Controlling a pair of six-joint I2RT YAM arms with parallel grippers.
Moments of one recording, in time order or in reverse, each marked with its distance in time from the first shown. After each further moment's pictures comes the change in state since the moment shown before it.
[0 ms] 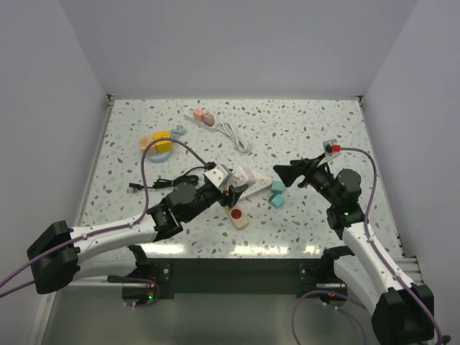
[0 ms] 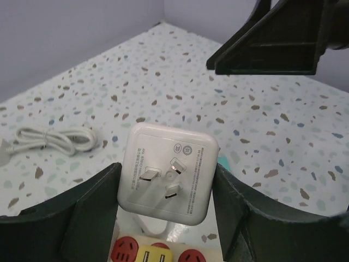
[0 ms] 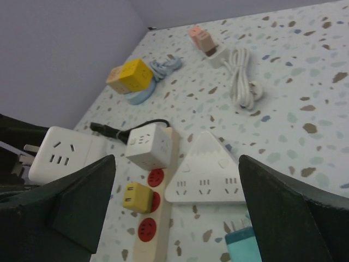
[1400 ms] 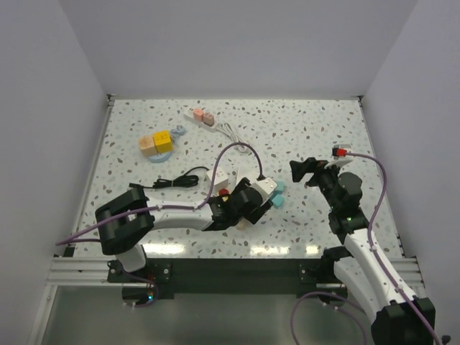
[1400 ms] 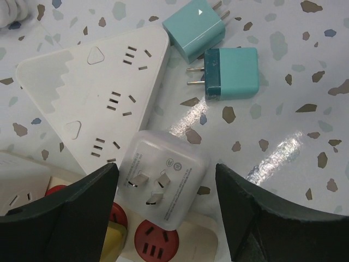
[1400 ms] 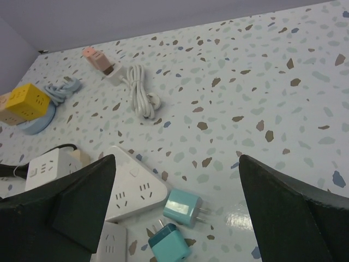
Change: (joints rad) left arm -0.162 0.553 0.370 -0.438 -0.230 -0.127; right arm 0.000 -0.074 -0.006 -0.131 0.349 -0.153
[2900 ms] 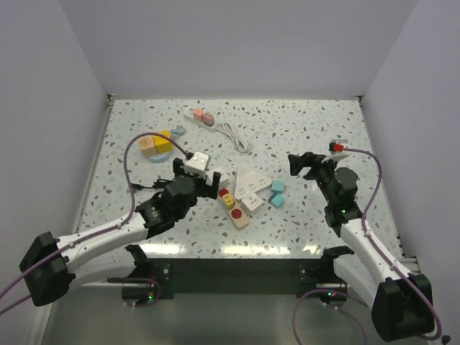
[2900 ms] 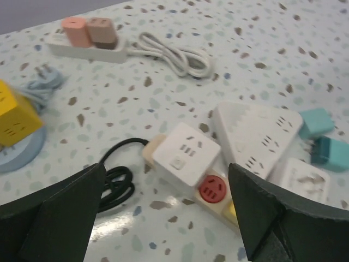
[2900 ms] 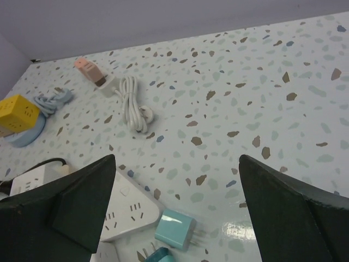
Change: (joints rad) left arm 0.317 -0.692 -0.365 0.081 -0.112 0.010; right arm 0.000 0.158 -0.007 0.215 0.011 -0.016
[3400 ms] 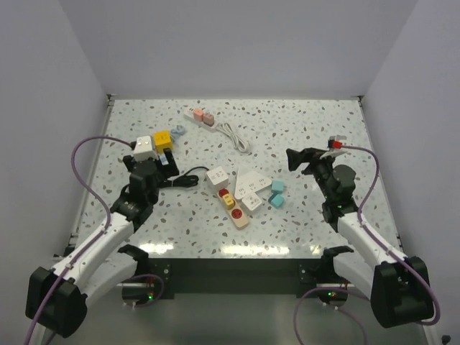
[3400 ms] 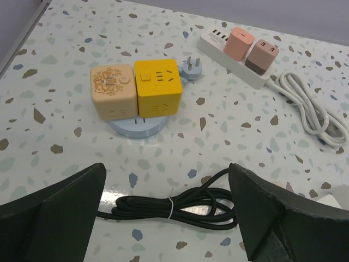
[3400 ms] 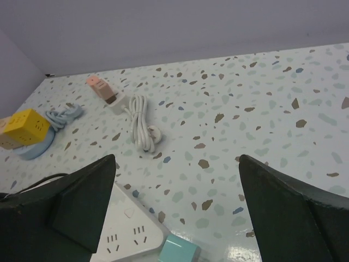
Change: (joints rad) left arm 0.460 -0.109 -0.035 -0.077 0.039 -0.139; right arm 0.000 0.125 0.000 0.183 -0.018 0.000
